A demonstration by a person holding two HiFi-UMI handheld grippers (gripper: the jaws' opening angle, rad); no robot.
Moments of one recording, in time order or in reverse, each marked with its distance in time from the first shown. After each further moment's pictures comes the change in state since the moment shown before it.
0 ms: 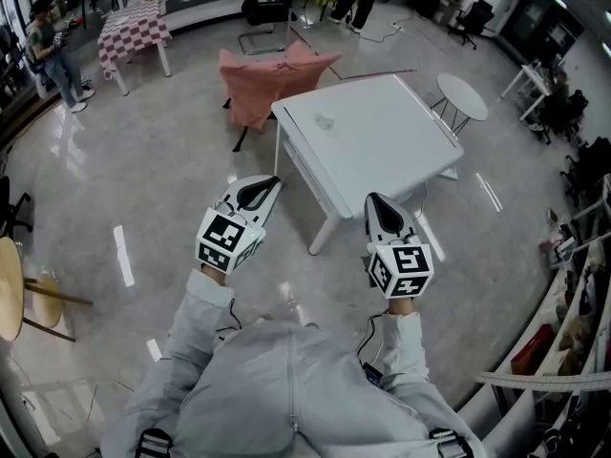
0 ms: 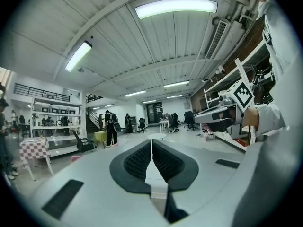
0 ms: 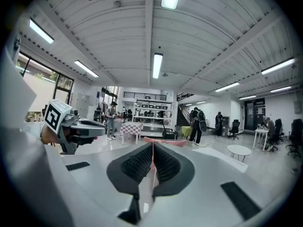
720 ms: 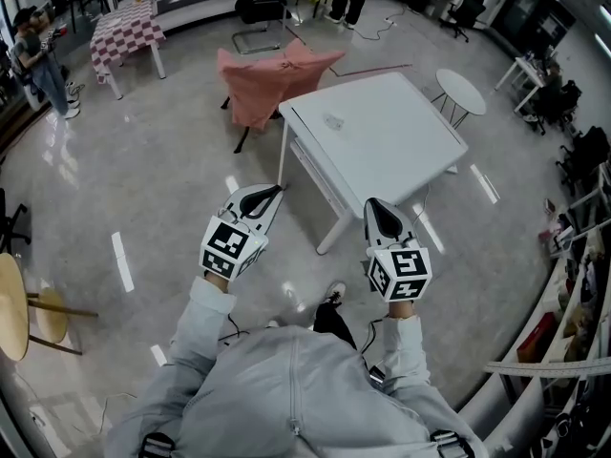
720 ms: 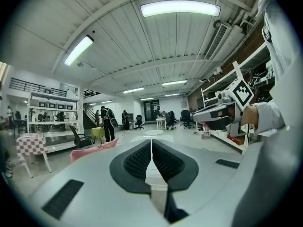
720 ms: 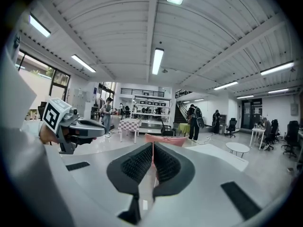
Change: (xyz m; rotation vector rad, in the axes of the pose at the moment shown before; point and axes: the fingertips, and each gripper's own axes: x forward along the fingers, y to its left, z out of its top) left arm -0.033 0.049 -0.036 -0.020 0.036 -0.050; right arm 0.035 0.061 -0.008 -0.004 0.043 -0.040
